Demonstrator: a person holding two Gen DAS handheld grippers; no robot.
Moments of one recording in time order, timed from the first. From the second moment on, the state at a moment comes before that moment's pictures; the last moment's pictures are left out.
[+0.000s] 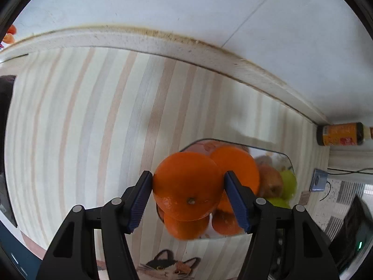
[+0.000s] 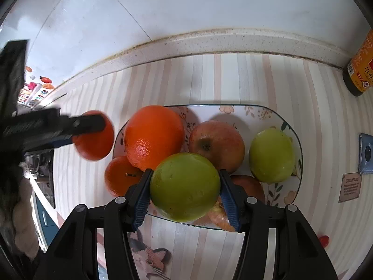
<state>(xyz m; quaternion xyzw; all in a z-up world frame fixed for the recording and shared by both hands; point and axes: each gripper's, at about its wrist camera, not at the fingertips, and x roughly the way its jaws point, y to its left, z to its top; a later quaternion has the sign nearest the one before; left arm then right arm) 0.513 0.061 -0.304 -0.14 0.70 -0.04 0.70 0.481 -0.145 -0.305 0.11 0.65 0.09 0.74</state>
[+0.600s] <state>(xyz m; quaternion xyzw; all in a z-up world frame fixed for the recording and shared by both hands) 0.526 0.053 -0.333 -0.11 0.73 -0.05 0.67 0.471 -0.148 -0.308 0.15 0.63 0.06 0.76</state>
